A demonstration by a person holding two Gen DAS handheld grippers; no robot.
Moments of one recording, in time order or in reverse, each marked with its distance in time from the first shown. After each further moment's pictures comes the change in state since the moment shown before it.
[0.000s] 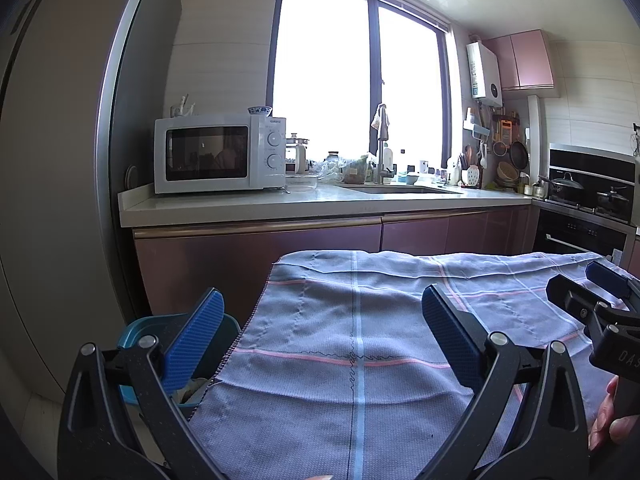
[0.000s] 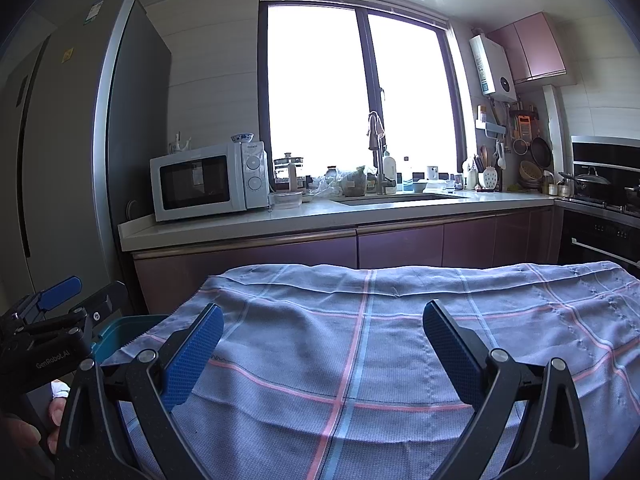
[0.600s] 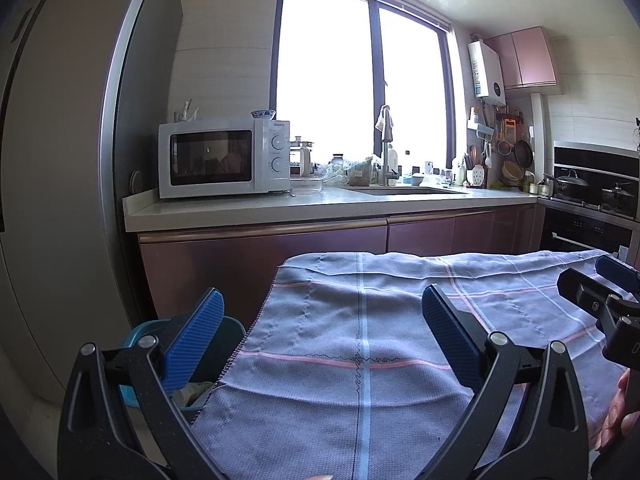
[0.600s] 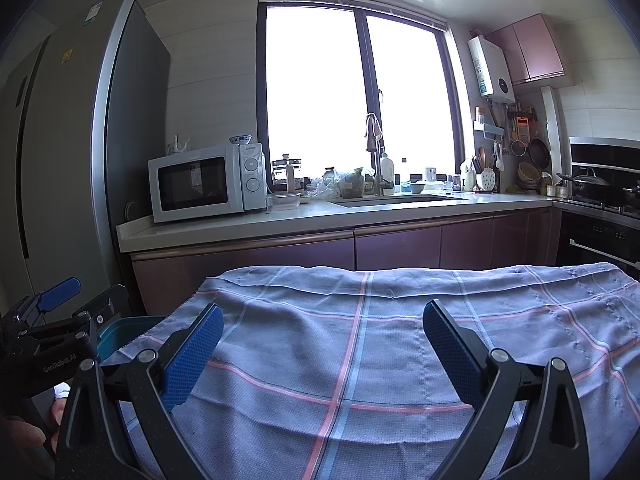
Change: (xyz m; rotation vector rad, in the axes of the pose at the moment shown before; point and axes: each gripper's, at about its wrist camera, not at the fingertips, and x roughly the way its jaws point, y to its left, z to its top) left arm 0.006 0.003 -0.001 0.016 -0.014 0.024; right arm -0.001 0.000 0.002 0.001 -0.005 -0.007
